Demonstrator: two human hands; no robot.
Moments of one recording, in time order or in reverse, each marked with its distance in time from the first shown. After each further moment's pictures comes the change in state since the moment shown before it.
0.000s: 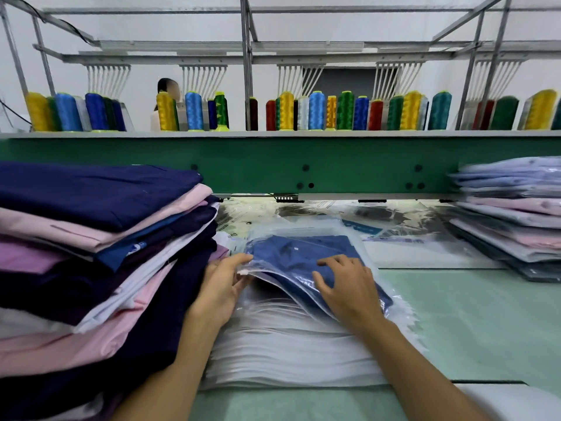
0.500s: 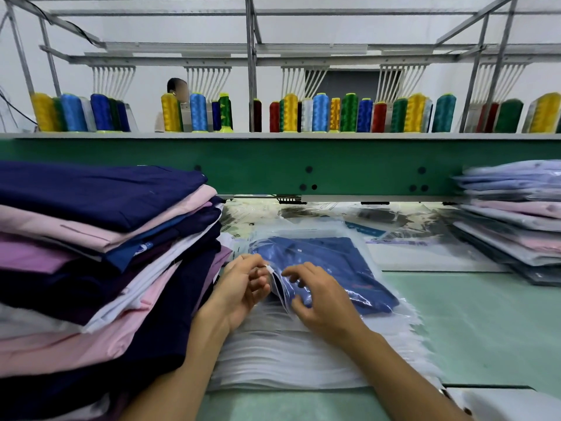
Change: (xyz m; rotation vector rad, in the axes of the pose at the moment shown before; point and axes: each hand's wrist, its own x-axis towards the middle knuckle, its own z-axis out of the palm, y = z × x) left_hand -0.019 0.001 0.014 -0.030 -0.226 -0.110; right_hand -0.019 -0.045 0.004 0.318 -0.084 -0.313
